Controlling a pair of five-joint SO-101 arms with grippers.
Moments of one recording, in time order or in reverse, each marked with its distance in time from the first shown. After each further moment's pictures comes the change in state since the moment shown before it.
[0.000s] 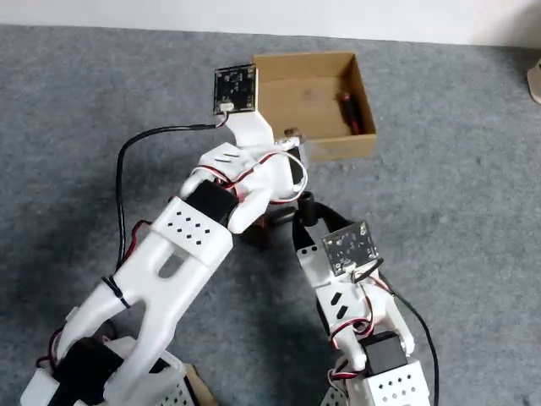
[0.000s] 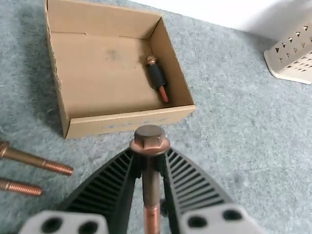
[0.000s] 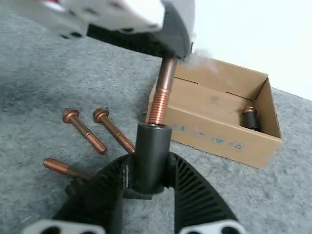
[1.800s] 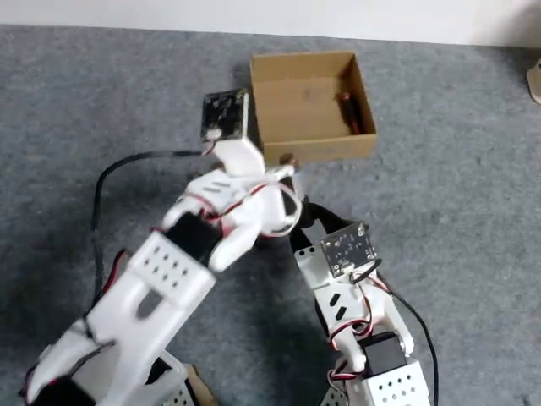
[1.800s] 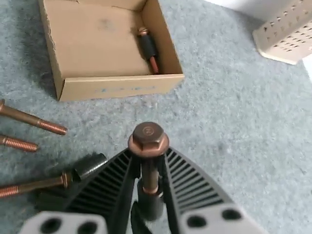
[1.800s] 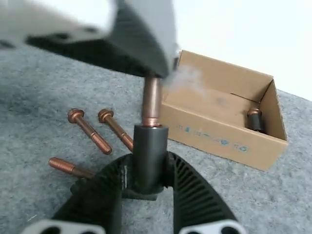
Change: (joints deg) left arm 3.8 -16.7 9.9 8.5 4.3; right arm -0.1 -0.2 0.0 0.0 0.1
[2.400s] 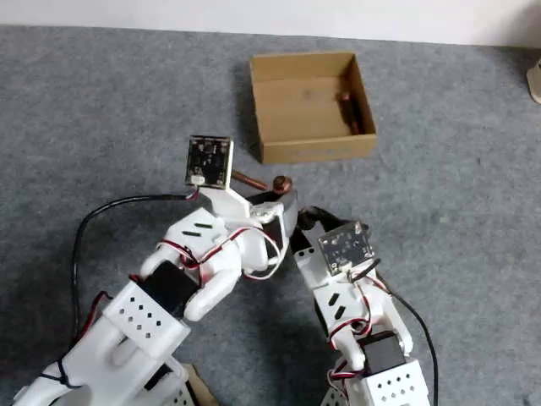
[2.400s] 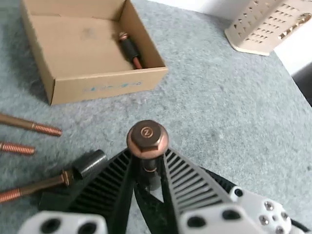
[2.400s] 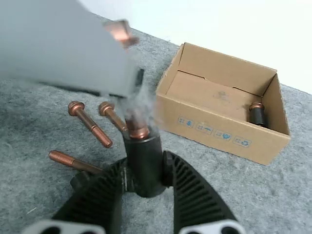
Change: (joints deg) left arm 2.2 -15.3 19.0 -7.4 -5.9; right arm 0.1 0.3 0.0 0.2 0.1
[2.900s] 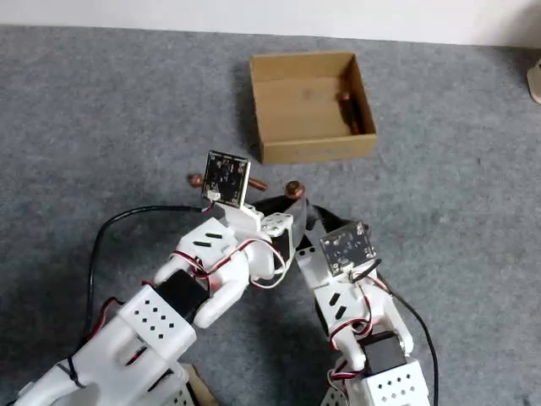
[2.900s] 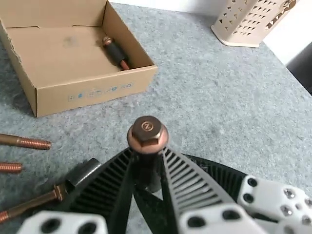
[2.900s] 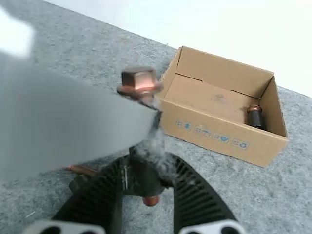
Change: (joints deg) left arm 0.2 0.8 8.5 -13.6 -4.6; right arm 0.2 -0.1 0.0 -0.1 0.0
